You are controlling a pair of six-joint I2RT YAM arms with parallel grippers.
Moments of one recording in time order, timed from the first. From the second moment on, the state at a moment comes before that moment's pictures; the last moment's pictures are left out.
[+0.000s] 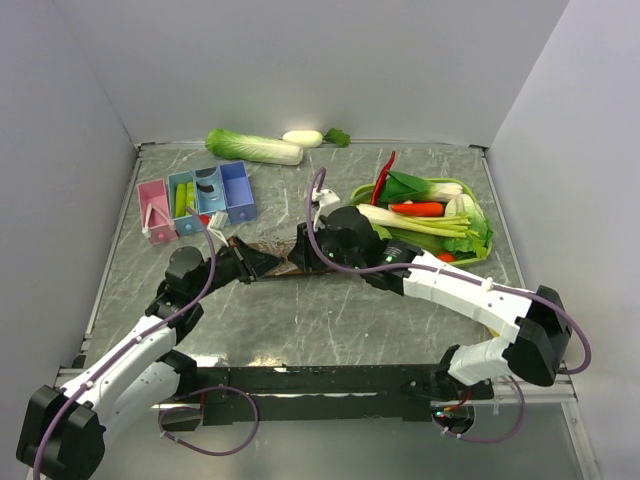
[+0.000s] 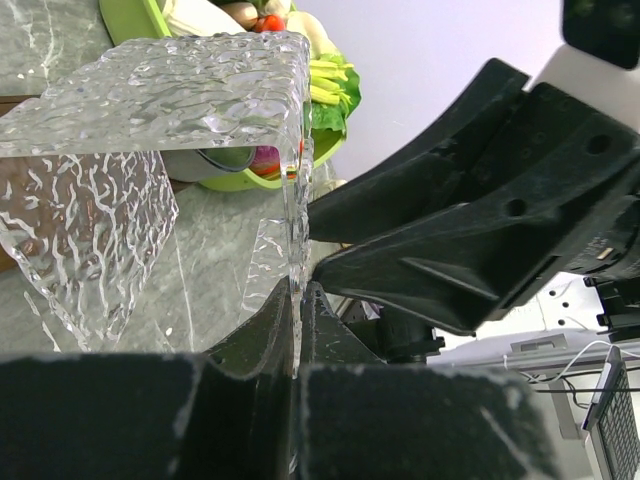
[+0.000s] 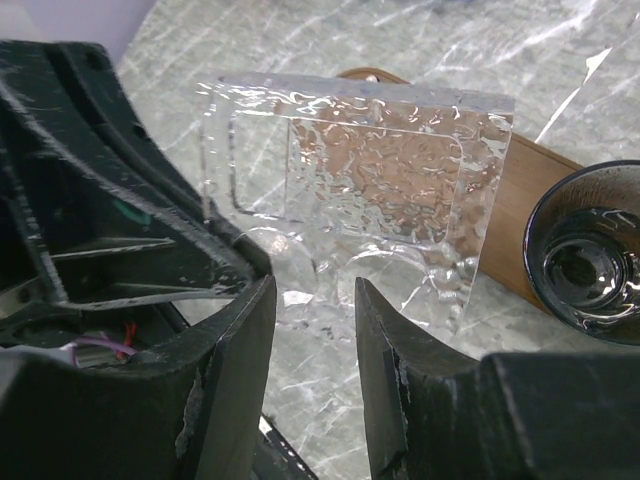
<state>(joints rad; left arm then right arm) -0.43 0.82 0.38 0.38 0.50 -0.99 0.94 1.35 1.10 -0.22 0.01 0.46</state>
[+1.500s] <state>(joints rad) -0.42 0.77 0.61 -0.15 0.24 -0.70 0.97 1.55 1.28 -0.36 0.20 0.61</state>
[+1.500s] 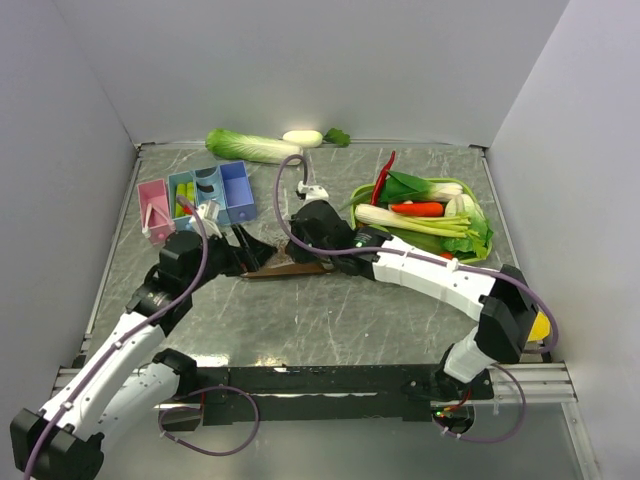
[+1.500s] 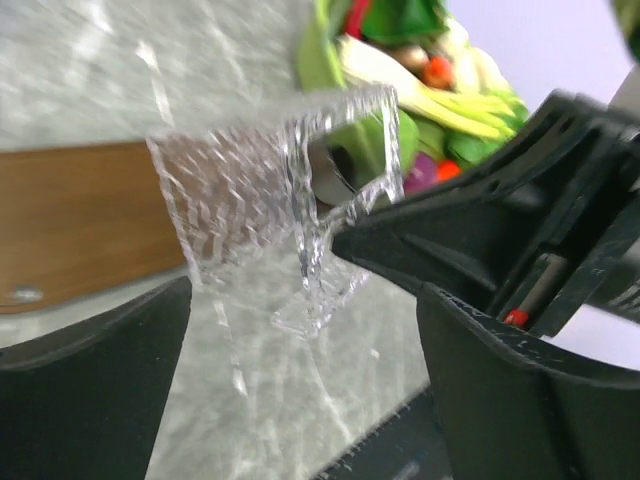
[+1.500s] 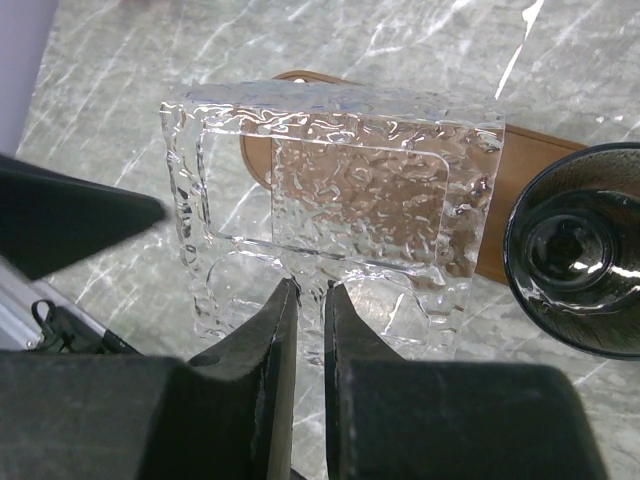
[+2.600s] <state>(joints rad) -0.13 0.92 0.84 -0.32 0.02 -0.41 0.93 1.74 1.46 -0.52 0.22 0.74</state>
